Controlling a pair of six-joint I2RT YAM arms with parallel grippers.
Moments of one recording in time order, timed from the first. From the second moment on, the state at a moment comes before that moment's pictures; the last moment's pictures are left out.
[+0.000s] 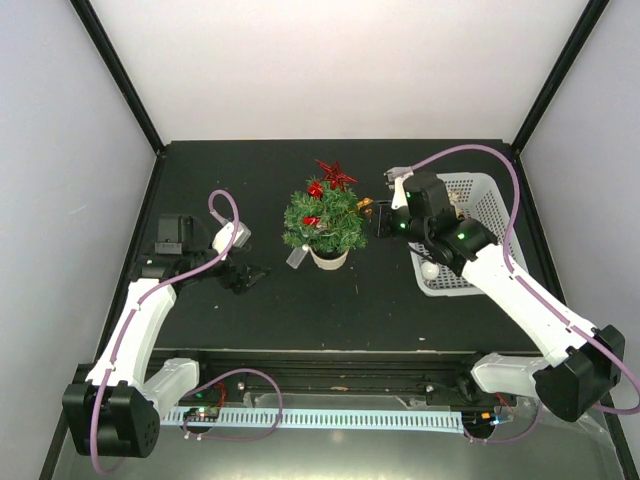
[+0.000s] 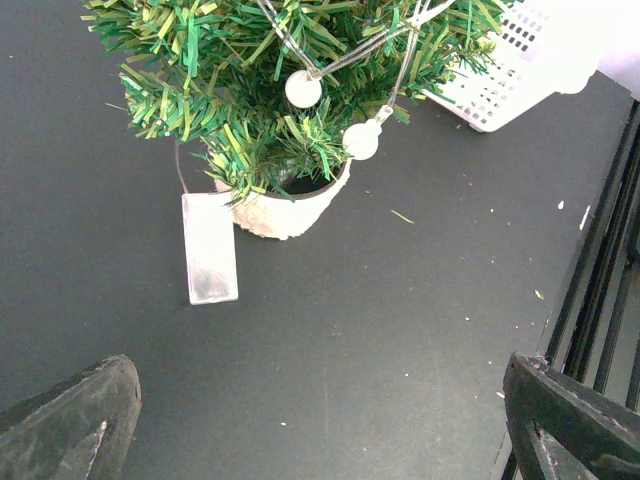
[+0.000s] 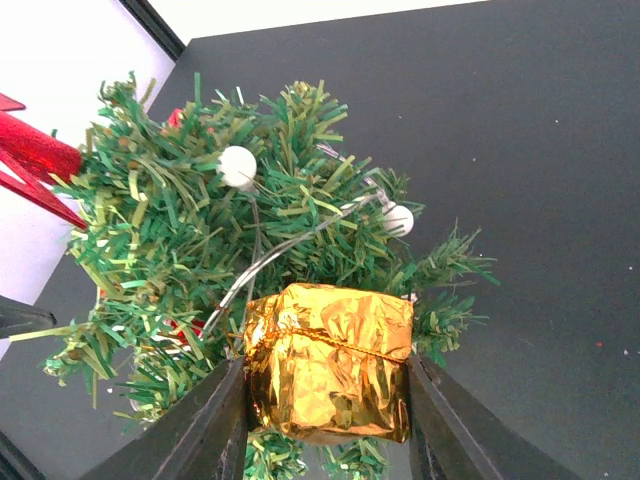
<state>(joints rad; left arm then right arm) -0.01 0.97 0.78 -0.72 0.85 0.48 0.60 1.23 1.15 -0.49 -0.09 0.45</state>
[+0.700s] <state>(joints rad) -0.01 0.97 0.78 -0.71 0.85 0.48 0.60 1.24 1.08 -0.50 -0.07 0.44</state>
